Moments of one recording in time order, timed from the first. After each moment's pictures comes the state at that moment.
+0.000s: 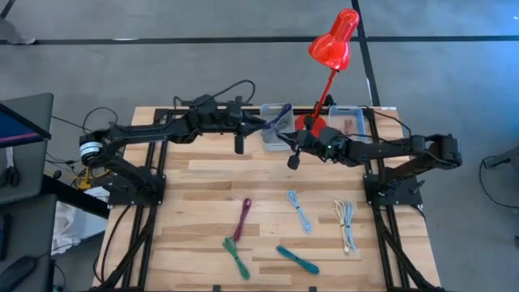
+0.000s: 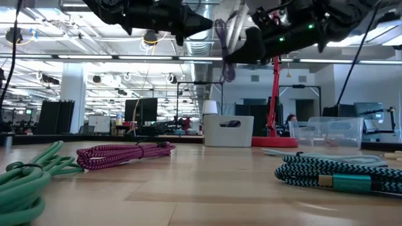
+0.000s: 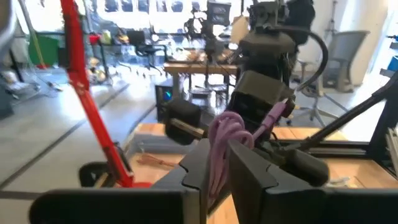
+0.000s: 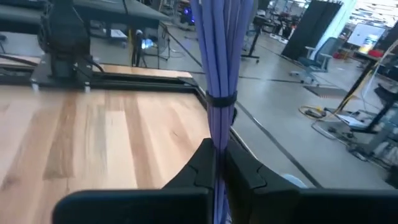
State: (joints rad) left arm 0.37 1.44 0.98 0.43 0.34 0.07; right arm -0.22 1.34 0.63 0.56 0.21 -0.21
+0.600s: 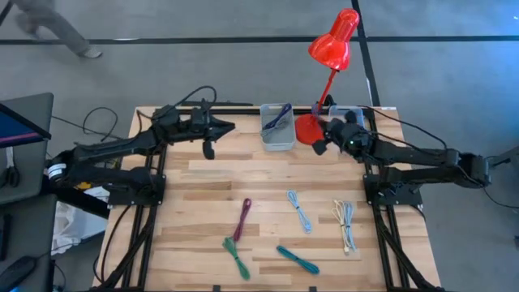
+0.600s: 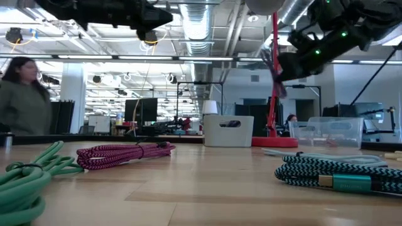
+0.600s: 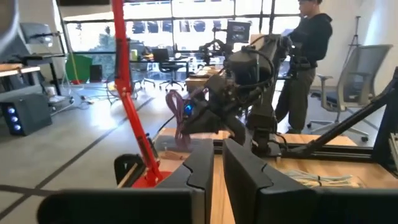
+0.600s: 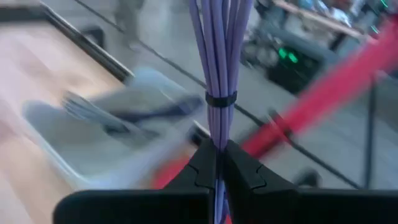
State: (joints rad) left arm 0.42 1.02 0.65 0.42 0.30 0.06; right arm -0.38 0.94 0.44 0.15 0.55 -0.06
